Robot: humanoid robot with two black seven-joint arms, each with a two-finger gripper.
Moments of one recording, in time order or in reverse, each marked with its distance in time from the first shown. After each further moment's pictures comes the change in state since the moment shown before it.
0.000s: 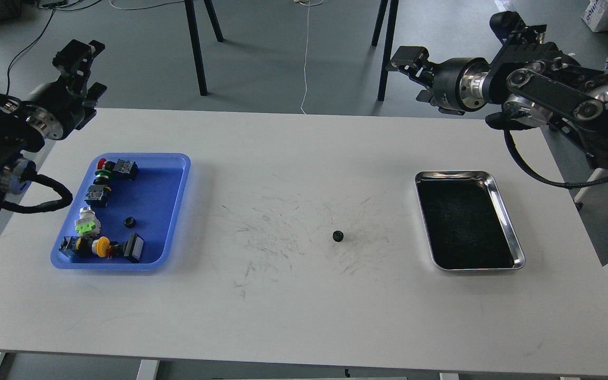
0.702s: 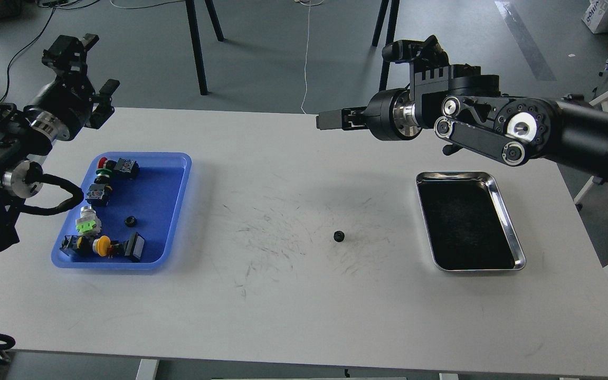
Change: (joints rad) left arm 0.040 -0.030 -0.133 0.003 -0.170 -0.163 0.000; right arm 0.092 0.151 -0.217 0.083 -0.489 0.067 0.226
